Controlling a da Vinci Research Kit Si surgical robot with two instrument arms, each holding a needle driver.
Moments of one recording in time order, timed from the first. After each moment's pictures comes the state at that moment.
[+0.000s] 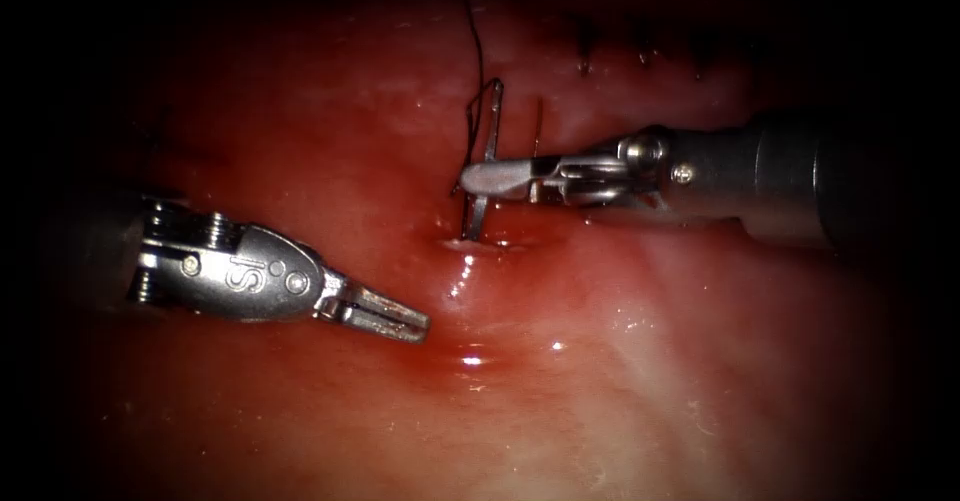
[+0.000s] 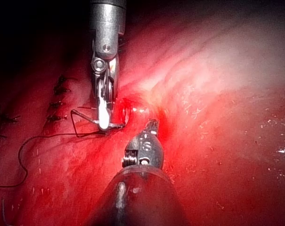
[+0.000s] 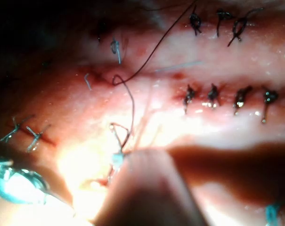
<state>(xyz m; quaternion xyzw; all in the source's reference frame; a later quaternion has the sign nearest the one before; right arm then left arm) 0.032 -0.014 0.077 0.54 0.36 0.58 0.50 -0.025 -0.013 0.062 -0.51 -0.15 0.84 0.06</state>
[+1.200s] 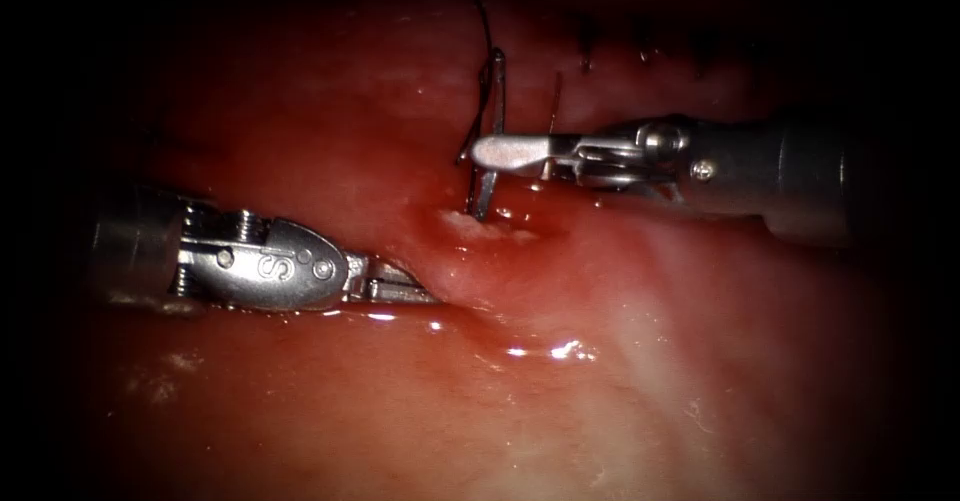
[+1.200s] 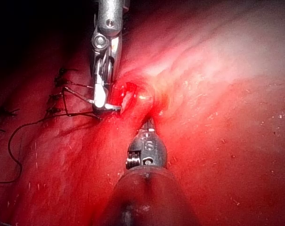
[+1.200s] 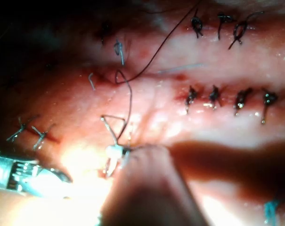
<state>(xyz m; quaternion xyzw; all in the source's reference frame) 0.033 -0.016 0.073 0.60 0.41 0.52 0.45 -0.025 -0.009 0.068 -0.49 -0.05 0.85 0.17</state>
